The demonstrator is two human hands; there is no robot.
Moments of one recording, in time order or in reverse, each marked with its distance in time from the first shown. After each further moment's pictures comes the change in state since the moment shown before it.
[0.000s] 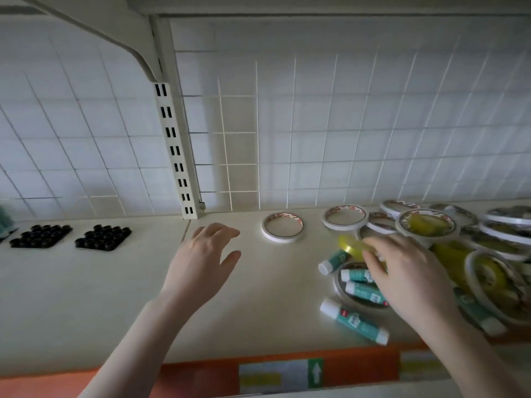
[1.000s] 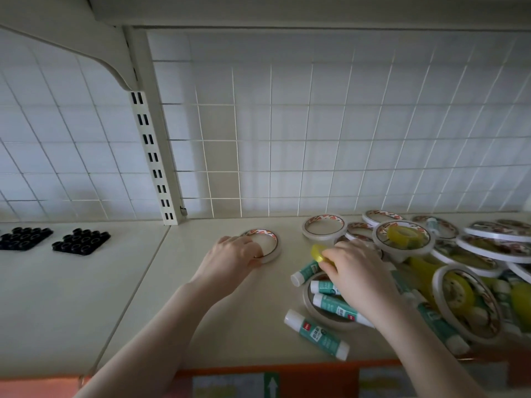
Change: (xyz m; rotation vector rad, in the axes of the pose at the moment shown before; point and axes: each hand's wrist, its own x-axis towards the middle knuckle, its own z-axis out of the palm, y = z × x) left_hand 0.041 0.031 0.064 0.123 -0.215 0.232; right_hand 0.025 0.006 0.015 0.100 -0.337 -0.079
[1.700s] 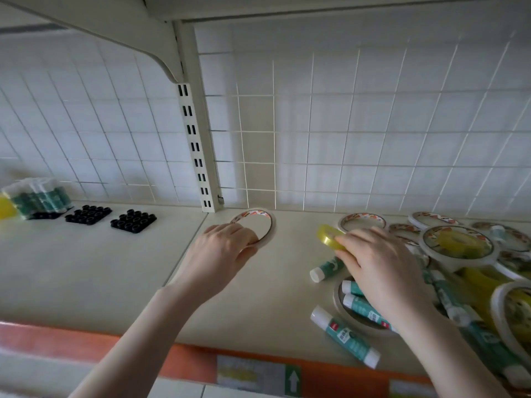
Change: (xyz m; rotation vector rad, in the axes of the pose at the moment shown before) left_hand -0.052 -0.004 -0.048 0.126 0.266 -0.077; right_hand 0.012 -0.013 0.003 0.072 0.308 -0.244
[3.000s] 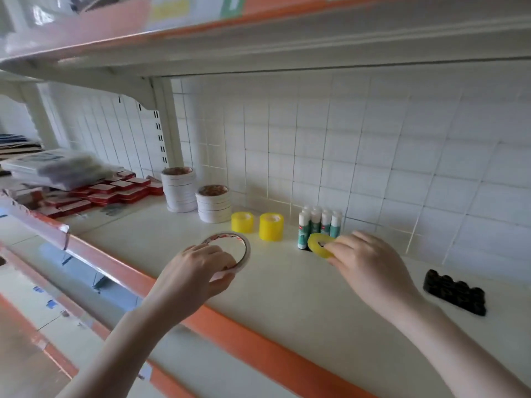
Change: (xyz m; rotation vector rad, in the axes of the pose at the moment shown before) left_hand -0.272 -0.484 -0.213 0.136 0.045 -0.293; right_hand 0.235 -0.496 0.204 0.181 0.142 -0.467
